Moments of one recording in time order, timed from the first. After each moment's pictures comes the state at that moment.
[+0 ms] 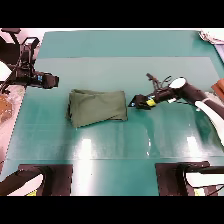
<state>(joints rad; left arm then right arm) -0.12 -1.07 1.21 1.38 -1.05 -1.48 0.19 -1.50 1.05 -0.71 1.07 1.25</state>
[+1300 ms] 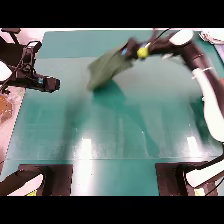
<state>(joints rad) -0.12 -1.07 1.21 1.33 -1.14 -1.48 0.18 -1.69 1.89 -0.60 1.03 1.49</state>
